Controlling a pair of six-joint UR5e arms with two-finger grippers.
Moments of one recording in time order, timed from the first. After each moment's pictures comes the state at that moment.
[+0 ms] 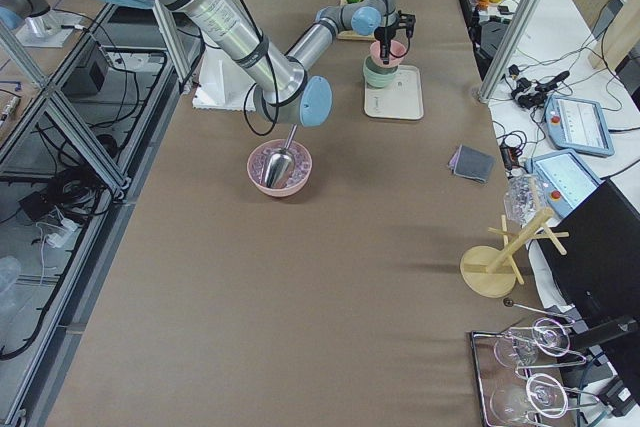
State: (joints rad) left arm -1.43 -1.64 -1.61 -2.16 -2.31 -0.17; right arm 0.66 -0.57 1.30 -1.47 1.89 1.27
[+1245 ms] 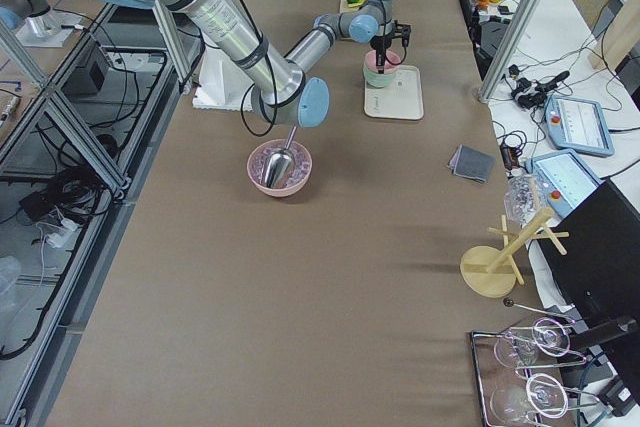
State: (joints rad) left arm -1.43 -1.64 -1.61 -2.17 -2.31 -0.17; right arm 0.64 -0.57 1.26 -1.46 1.89 1.26
